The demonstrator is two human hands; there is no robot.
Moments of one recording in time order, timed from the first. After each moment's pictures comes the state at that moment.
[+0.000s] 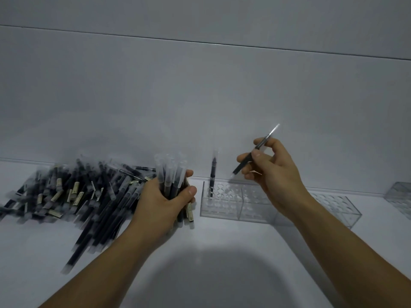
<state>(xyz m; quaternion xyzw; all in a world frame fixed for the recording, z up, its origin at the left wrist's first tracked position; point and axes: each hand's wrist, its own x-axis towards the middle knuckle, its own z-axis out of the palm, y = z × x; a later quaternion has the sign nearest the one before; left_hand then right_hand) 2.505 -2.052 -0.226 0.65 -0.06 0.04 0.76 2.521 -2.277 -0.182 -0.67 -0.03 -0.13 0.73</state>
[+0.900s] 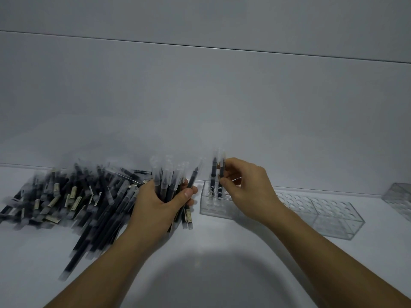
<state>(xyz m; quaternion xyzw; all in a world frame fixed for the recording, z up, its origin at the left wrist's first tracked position) 2.504 -2.052 -0.219 0.66 -0.08 0.08 0.74 2.533 -2.255 -0.208 -0.89 -0.15 -0.20 0.38</state>
